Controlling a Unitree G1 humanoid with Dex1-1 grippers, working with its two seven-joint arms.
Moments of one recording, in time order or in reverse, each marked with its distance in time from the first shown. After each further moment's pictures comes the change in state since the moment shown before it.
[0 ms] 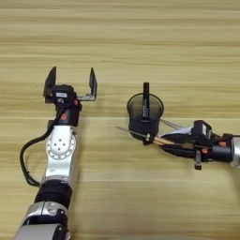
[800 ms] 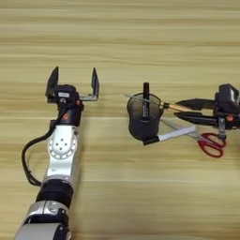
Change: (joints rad) left arm -0.009 -0.003 -0.016 0.015 0.004 -0.005 0.004; right arm -0.175 -0.178 -0.116 -0.175 0.105 0.142 0.058
